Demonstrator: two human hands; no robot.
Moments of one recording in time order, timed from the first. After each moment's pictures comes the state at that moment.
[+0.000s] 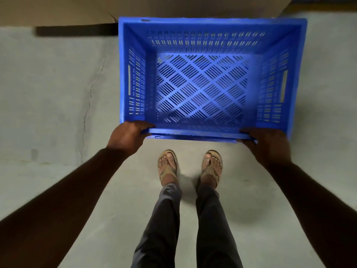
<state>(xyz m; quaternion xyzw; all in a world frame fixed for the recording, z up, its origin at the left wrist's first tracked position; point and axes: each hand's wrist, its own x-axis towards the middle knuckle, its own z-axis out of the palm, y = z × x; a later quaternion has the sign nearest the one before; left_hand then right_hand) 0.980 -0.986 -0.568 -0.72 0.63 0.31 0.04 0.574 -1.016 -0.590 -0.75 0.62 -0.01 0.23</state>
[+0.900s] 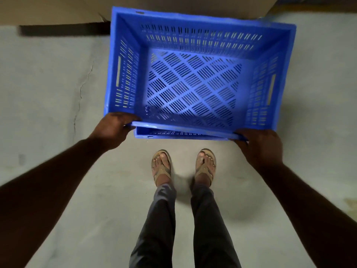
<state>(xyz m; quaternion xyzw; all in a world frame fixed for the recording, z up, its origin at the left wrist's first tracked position) 1.016 -1.002 -0.580 -0.64 0.70 0.32 0.00 0.581 -1.001 -0.570 -0.75 0.64 -0.01 0.18</state>
